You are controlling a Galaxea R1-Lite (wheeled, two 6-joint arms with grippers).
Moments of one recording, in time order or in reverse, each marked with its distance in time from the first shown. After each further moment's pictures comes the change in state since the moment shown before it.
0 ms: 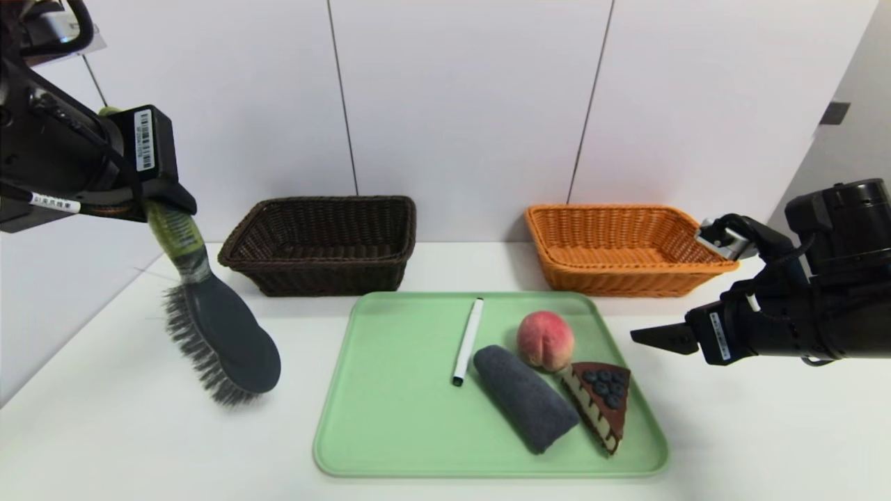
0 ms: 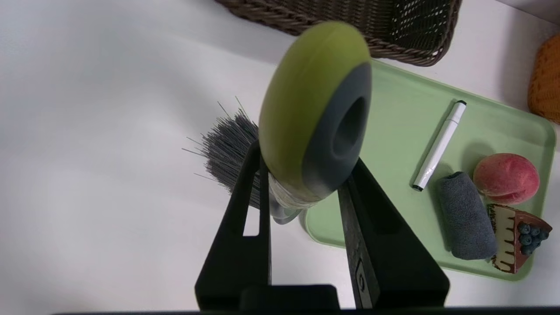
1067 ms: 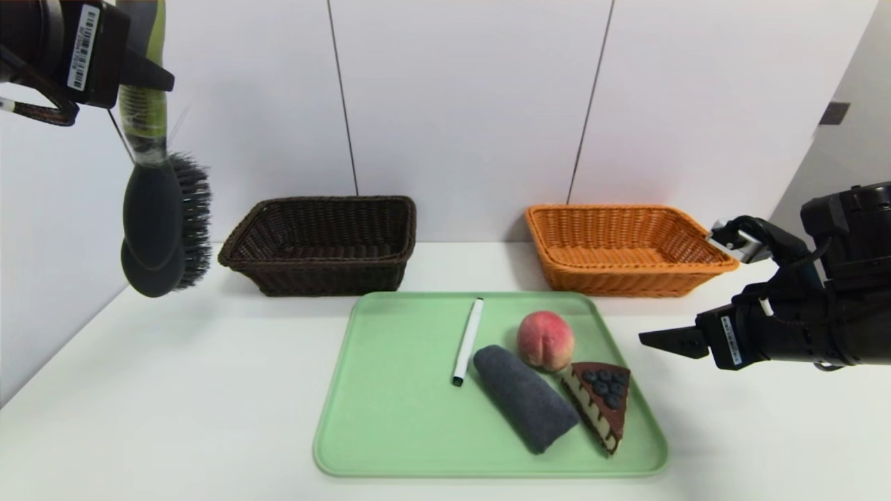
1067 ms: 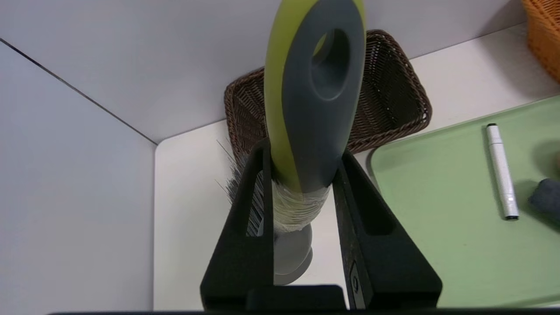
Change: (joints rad) left arm 0.000 -0.086 0.001 -0.358 0.015 0.777; right arm -0.013 -0.030 0.023 0.000 -0.004 -0.001
